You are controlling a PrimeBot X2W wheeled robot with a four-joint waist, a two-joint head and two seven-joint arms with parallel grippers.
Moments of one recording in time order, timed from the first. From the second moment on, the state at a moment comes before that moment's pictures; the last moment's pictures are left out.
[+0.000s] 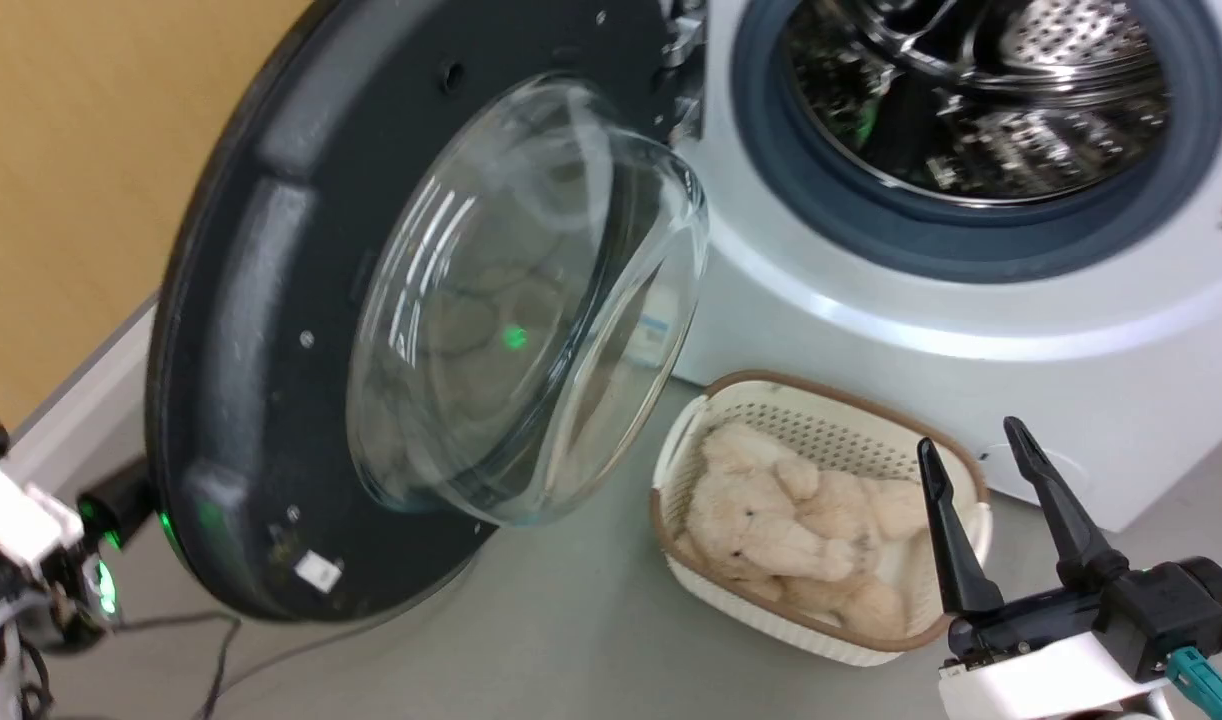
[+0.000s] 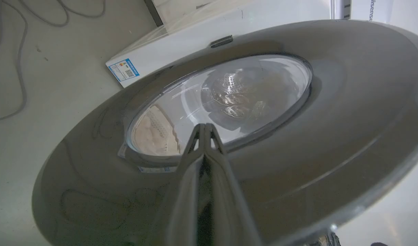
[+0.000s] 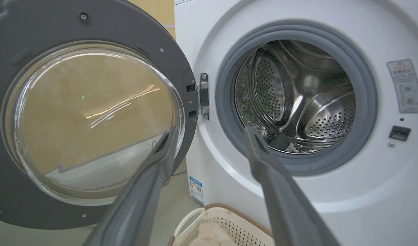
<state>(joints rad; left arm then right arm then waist) -0.37 0.34 0.36 0.36 -1.40 -0.13 0.93 -0.01 -0.06 0.06 -0.07 0.04 0.13 -0.26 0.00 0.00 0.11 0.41</state>
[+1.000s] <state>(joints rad) -0.02 0.07 -0.04 -0.10 -1.36 -0.13 0.84 0.01 -0.05 0.05 -0.08 0.07 0.13 -0.26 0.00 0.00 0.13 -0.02</state>
